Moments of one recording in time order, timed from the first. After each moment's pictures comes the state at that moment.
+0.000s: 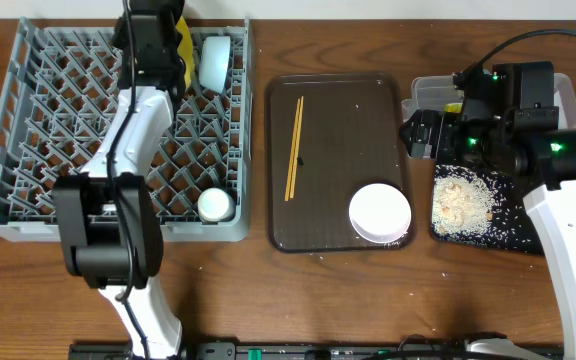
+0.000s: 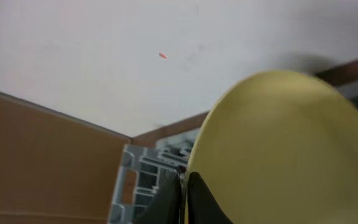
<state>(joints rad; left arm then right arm) -0.02 2.01 1.56 0.02 -0.51 0.64 0.10 1.39 1.40 -0.99 -0.29 0.24</state>
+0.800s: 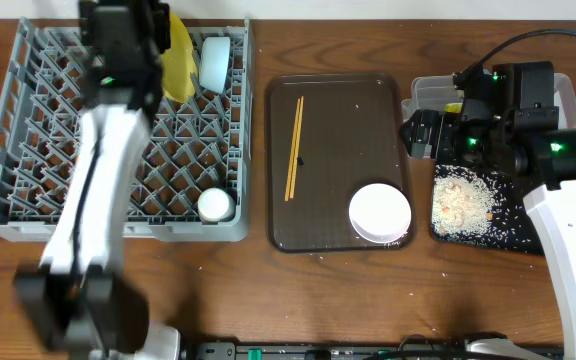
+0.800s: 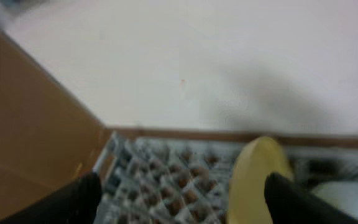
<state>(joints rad) -0.02 1.67 1.56 -0.27 -0.37 0.17 0.10 1.39 1.40 -0.99 -0.29 0.24</state>
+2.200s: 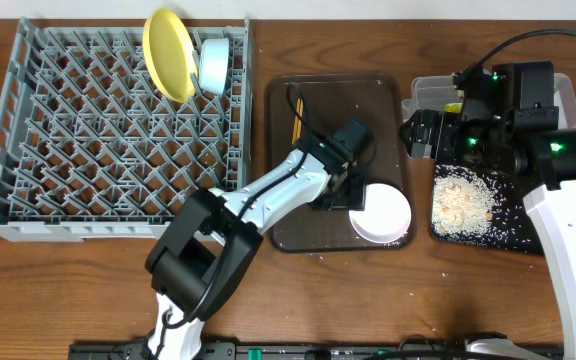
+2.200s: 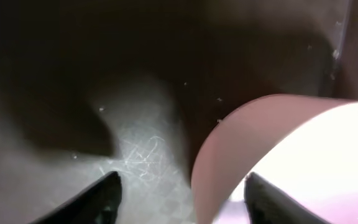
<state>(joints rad) -0.73 2.03 1.42 -0.71 0.25 -0.66 0.10 1.39 1.40 -0.99 -0.29 0.24</state>
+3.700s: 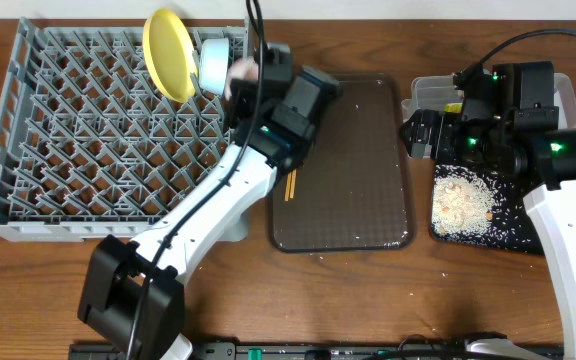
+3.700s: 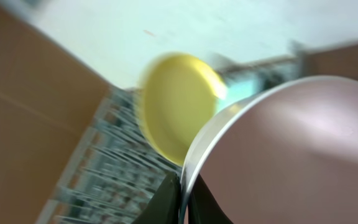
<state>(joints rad) -0.59 1.74 1.41 -0.46 -1.09 -0.08 0.10 1.39 1.40 -0.99 -0.29 0.24</state>
